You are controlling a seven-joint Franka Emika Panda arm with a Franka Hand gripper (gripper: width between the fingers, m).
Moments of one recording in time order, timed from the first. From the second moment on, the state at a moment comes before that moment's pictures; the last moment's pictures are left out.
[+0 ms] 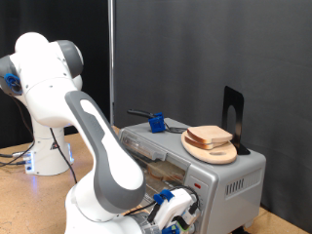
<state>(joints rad) -0.45 0.99 0.34 -1.42 0.96 1.69 0.34</state>
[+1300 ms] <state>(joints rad) -0.52 1.00 0.37 -1.53 1.16 1.67 0.01</state>
